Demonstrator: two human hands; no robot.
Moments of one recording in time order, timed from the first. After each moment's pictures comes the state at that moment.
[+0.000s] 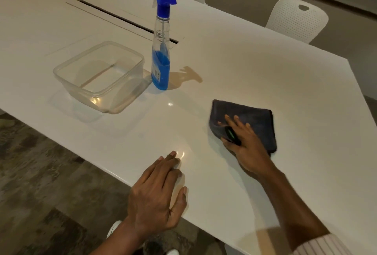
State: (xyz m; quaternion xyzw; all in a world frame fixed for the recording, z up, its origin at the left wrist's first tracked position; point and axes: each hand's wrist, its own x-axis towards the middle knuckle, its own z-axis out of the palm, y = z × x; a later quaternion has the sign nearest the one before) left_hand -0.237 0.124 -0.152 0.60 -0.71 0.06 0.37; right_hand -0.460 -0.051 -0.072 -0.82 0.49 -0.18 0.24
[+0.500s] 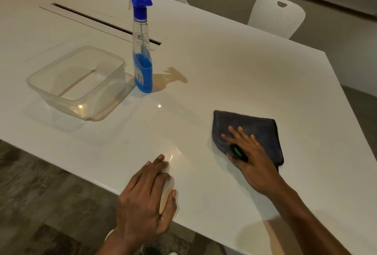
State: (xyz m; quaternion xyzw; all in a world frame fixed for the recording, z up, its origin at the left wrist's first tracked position) left_hand -0.237 0.124 -0.154 0.60 -0.71 0.05 0.37; right_hand -0.522 -0.029 -0.093 -0.83 0.49 -0.16 0.22
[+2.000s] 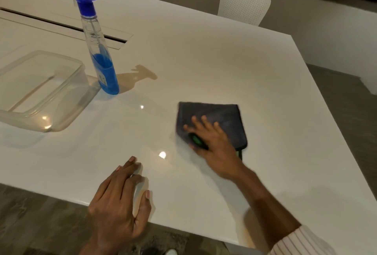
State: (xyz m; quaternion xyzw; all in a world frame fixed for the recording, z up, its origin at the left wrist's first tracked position) left_hand -0.242 0.122 -0.149 0.60 -0.71 0.09 0.36; right_hand -0.496 -0.032 -0.097 -0.83 0.50 -0.14 0.19
